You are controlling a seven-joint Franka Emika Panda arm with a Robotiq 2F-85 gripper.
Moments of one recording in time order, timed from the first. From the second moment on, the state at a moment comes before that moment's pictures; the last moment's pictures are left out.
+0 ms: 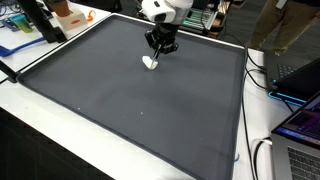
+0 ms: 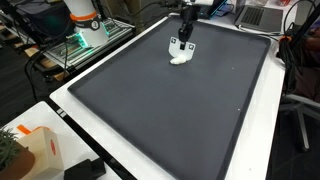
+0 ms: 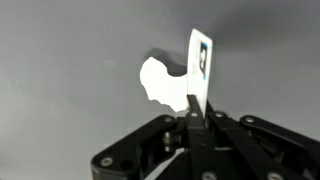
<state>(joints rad) 0.26 0.30 0.05 -2.19 -0.46 2.38 0.51</state>
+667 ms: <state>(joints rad) 0.28 0.37 0.06 -2.07 -0.42 2.17 0.50</state>
